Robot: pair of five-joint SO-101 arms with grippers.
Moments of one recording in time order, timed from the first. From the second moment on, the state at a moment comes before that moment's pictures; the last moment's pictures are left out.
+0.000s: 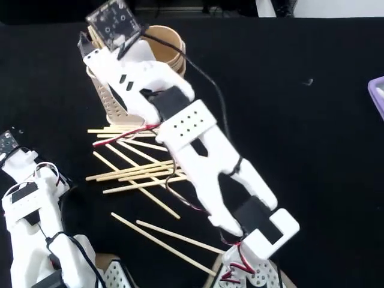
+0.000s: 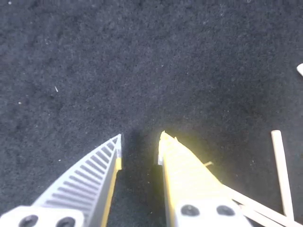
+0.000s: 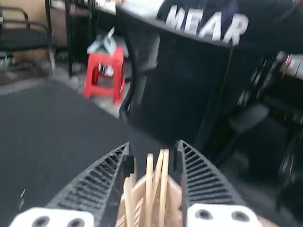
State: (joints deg) left arm -38.1 -38.8 71.8 34.8 7.3; right arm -38.1 6.2 -14.5 30.8 7.2
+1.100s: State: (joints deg) left arm -38.1 -38.8 71.8 34.8 7.3; right arm -62.7 -34.7 65.4 52.6 9.7
